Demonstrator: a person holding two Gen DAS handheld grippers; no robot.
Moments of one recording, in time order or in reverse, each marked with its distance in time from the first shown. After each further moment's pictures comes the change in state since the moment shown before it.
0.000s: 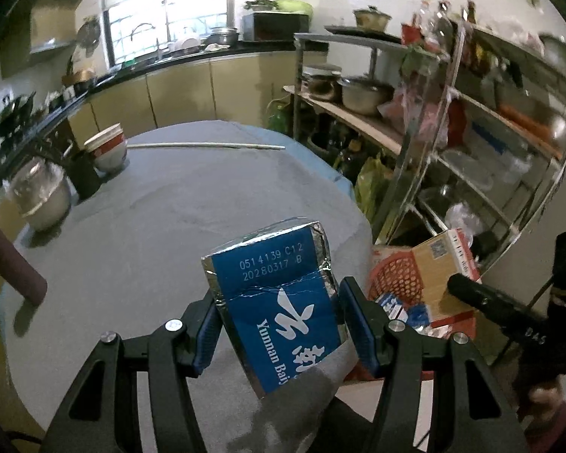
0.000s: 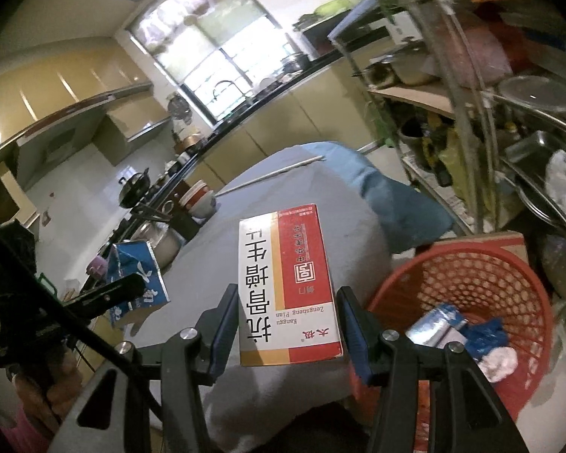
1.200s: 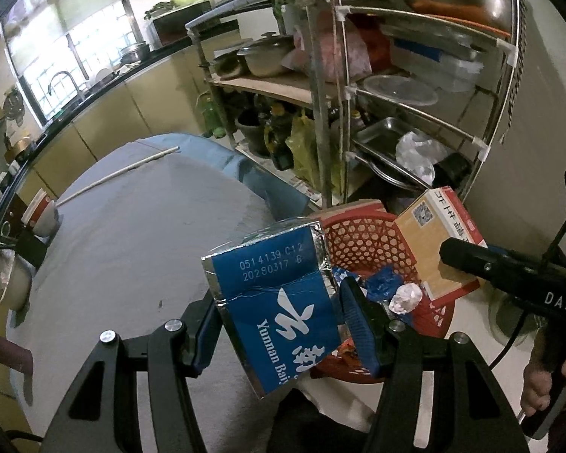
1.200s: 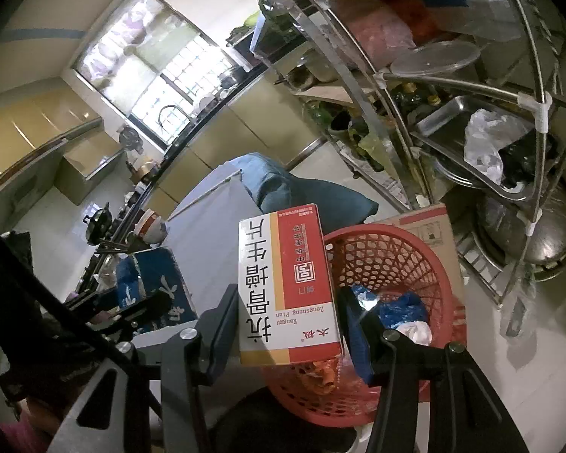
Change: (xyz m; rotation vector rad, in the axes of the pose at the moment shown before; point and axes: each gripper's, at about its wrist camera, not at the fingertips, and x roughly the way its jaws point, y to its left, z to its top) left arm 0.052 -0.146 -0.007 0.319 0.083 -0.038; right arm -0.056 -0.096 -0.008 0.173 -0.029 -0.107
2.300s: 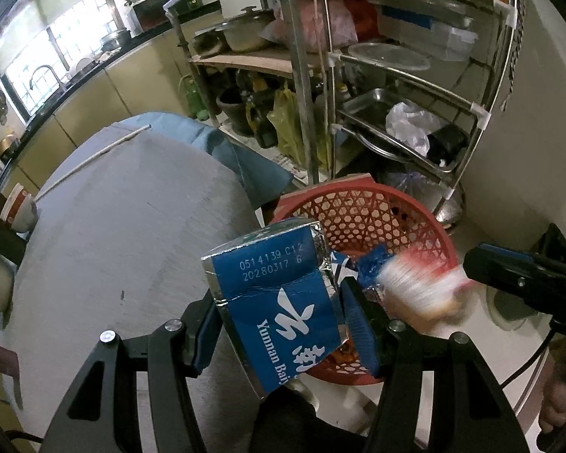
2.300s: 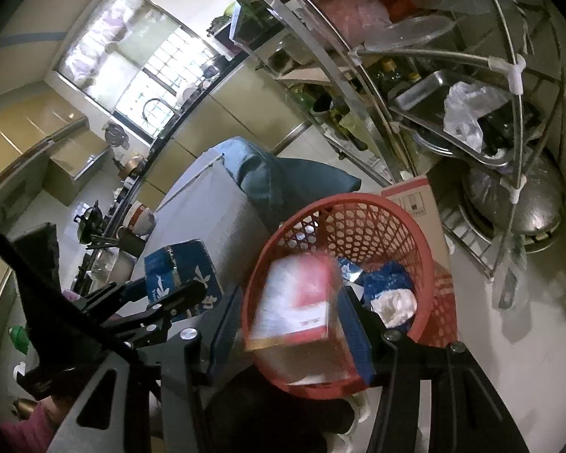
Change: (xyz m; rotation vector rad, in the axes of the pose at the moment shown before) left arm 0.044 -0.021 -0.009 0.030 0.075 -0.037; right arm -0.004 -0.015 -0.019 0.048 0.054 -0.037
